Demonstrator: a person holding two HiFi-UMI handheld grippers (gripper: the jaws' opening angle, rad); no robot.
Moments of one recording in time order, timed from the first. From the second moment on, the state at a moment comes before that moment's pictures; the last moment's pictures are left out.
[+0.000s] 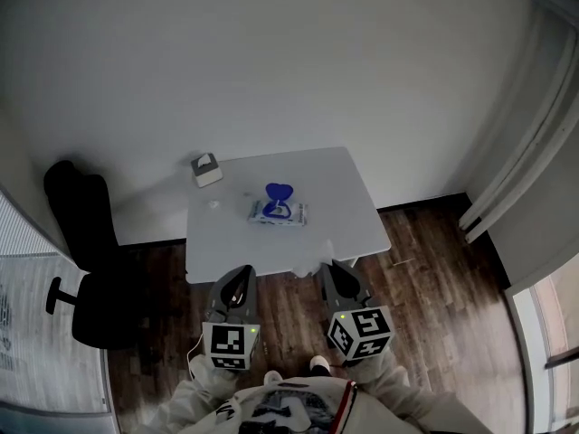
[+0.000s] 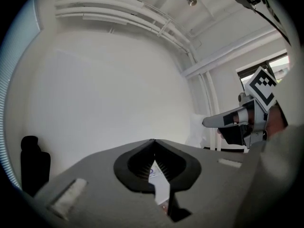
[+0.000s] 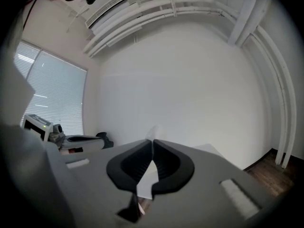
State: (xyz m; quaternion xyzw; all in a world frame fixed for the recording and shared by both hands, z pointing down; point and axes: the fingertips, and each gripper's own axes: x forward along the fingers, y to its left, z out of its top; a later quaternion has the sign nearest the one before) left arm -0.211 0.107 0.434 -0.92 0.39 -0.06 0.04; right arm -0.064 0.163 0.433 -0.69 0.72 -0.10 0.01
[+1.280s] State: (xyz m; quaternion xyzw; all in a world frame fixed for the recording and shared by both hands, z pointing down) left arm -0.217 0.126 0.437 -0.92 0.39 -0.05 0.03; right arm -0.071 0.183 0.434 -0.69 0.72 -0.09 0.00
